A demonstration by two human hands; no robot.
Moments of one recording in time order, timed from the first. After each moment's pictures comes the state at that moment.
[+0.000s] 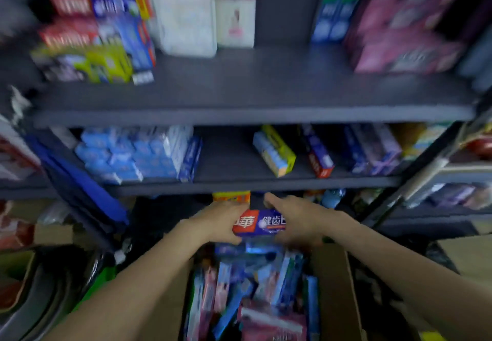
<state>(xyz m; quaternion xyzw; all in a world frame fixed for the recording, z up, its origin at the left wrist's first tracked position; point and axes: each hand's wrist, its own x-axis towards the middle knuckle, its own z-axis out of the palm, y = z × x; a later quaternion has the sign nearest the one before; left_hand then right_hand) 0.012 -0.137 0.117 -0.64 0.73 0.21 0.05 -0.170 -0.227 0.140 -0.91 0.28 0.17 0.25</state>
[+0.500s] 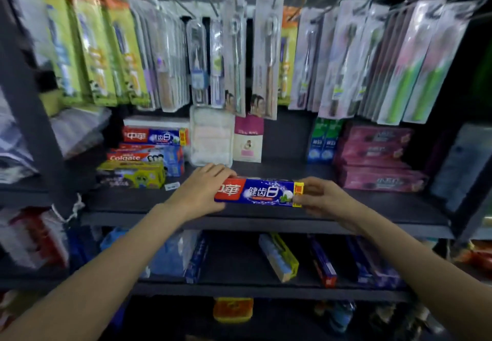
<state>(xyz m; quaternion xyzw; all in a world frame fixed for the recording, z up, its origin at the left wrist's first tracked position) 0.092 -0.194 0.331 -0.67 0.72 -0.11 -0.14 -0.163 -0.314 0.329 -0.75 0.34 -0.23 0.51</state>
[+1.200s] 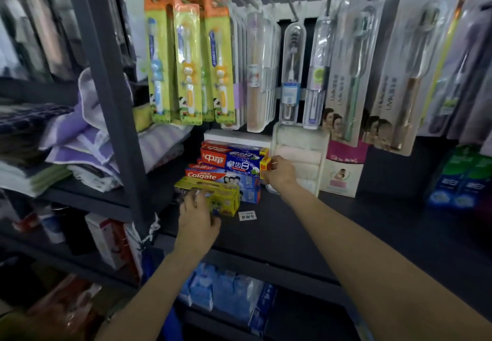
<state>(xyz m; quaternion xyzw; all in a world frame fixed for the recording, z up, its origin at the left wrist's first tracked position) 0.235 -0.165 0.277 -0.88 0.35 -0.10 -0.30 0.182 -0.358 0.333 -0.80 0.34 -0.29 0.41</state>
